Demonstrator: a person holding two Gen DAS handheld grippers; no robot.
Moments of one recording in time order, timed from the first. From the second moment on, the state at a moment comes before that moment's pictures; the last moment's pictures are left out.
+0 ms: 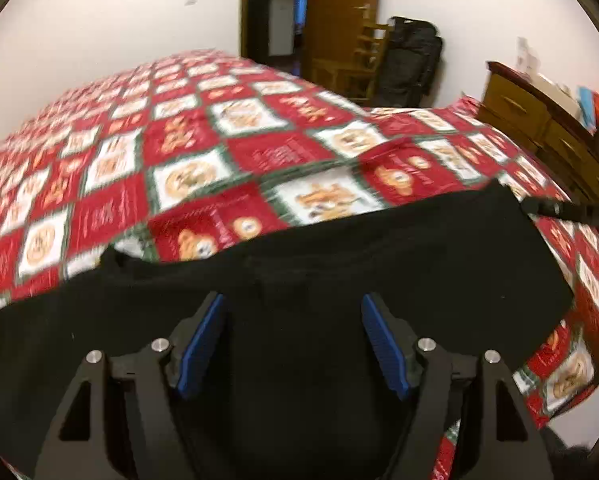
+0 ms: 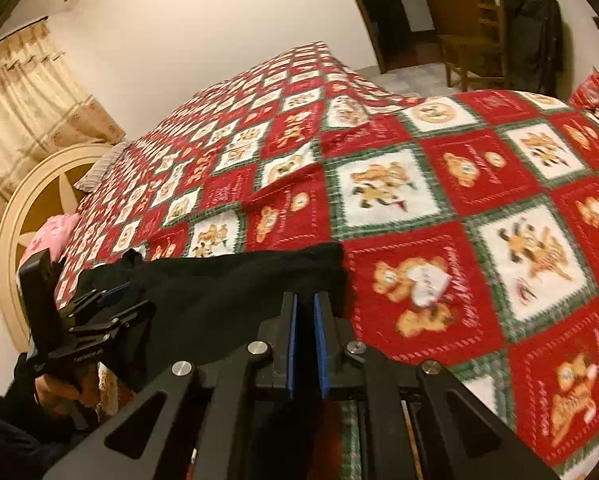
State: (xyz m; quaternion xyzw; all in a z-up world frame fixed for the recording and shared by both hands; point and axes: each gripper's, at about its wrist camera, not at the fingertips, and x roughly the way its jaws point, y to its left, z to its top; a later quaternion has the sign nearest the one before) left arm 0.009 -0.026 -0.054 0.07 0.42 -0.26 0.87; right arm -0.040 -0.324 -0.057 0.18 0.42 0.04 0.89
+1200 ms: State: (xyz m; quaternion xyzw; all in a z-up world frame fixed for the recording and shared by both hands) left arm 0.036 -0.022 -0.064 0.06 0.44 -0.19 0.88; right arm 0.008 -0.231 -0.076 0.11 0.44 0.03 0.89
